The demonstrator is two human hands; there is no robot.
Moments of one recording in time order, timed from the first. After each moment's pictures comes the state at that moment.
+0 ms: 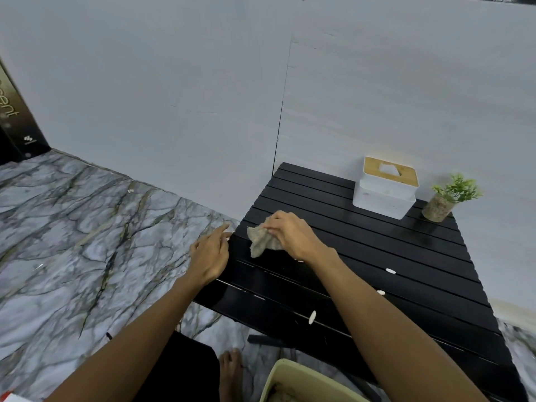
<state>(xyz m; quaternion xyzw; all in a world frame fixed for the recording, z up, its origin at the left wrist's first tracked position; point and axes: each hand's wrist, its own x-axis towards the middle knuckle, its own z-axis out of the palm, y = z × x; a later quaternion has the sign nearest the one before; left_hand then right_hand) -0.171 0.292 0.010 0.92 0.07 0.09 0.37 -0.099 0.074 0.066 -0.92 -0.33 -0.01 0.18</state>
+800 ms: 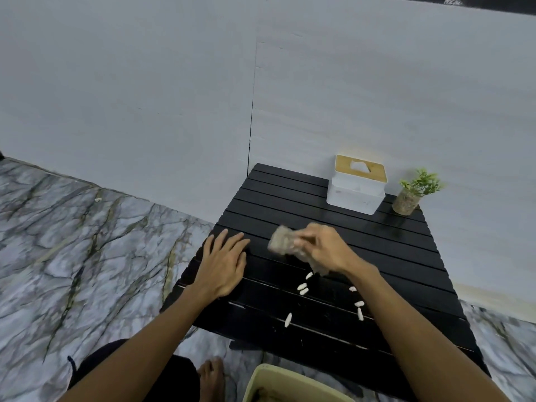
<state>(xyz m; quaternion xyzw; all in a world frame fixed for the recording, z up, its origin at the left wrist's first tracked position) -0.162 0.225 0.006 0.97 -0.10 0.12 0.16 -0.120 -0.039 0.083 -0.93 -0.22 0.04 0.30</state>
